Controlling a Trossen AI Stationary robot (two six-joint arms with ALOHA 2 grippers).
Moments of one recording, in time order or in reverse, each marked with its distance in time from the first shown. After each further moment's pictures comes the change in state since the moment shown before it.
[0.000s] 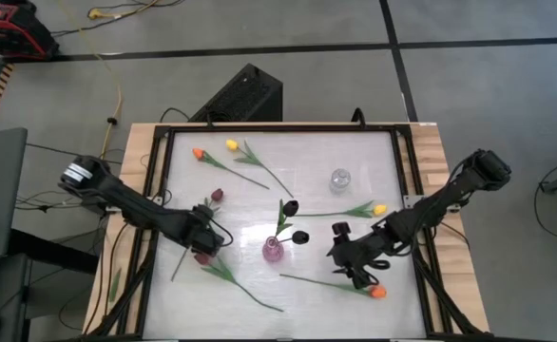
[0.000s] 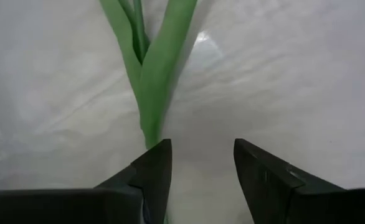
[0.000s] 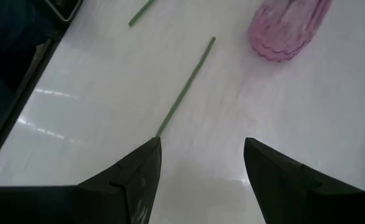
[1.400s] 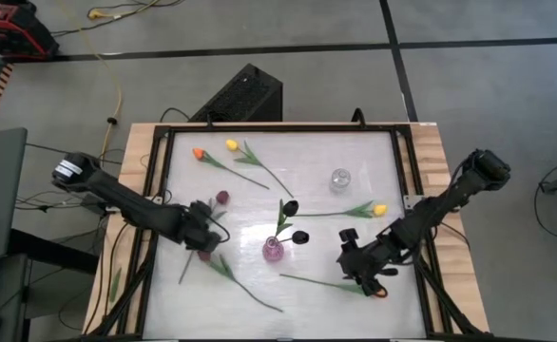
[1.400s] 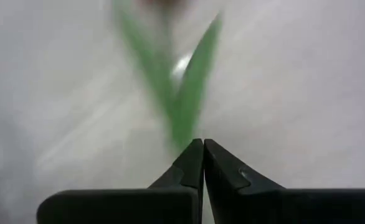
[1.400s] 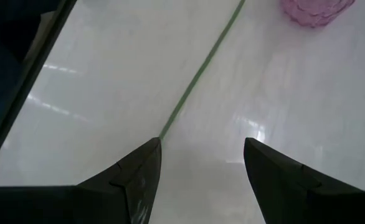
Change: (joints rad) left arm -0.001 -0.132 -0.006 0.000 -0.123 0.120; right arm 0.090 0.000 0.000 -0.093 0.007 0.056
